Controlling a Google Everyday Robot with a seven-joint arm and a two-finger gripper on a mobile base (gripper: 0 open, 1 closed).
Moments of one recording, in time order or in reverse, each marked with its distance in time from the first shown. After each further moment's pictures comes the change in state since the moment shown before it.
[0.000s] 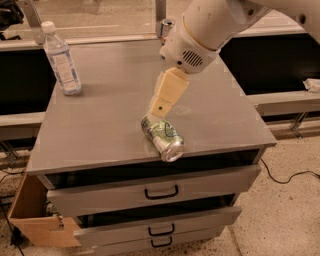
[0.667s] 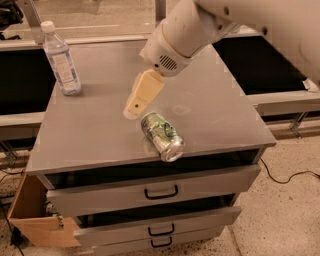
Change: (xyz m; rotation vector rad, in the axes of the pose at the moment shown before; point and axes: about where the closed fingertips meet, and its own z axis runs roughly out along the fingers) arm -0.032 -0.014 0.042 -0.023 -0.115 0.009
